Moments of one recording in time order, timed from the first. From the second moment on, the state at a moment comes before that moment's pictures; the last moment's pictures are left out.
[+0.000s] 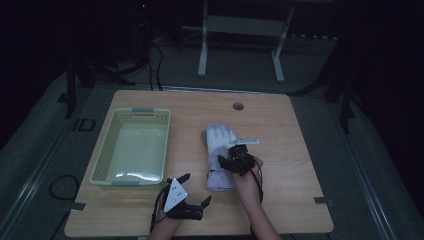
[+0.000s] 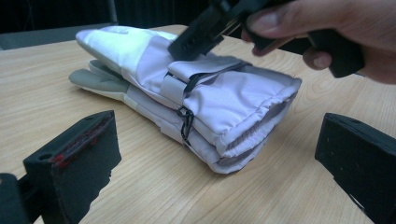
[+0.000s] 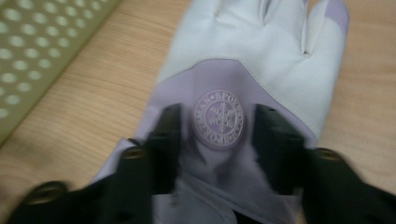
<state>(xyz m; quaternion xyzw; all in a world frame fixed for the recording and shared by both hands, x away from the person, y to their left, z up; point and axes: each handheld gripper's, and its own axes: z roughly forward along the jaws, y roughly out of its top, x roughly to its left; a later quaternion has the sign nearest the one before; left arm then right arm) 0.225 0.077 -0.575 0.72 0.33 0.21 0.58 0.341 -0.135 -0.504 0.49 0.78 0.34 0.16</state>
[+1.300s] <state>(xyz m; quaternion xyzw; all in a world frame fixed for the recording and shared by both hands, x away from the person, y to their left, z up) 0.241 0.075 -0.562 0.73 0.33 0.19 0.56 0.337 -0.229 -0.489 0.33 0.83 0.37 0.25</state>
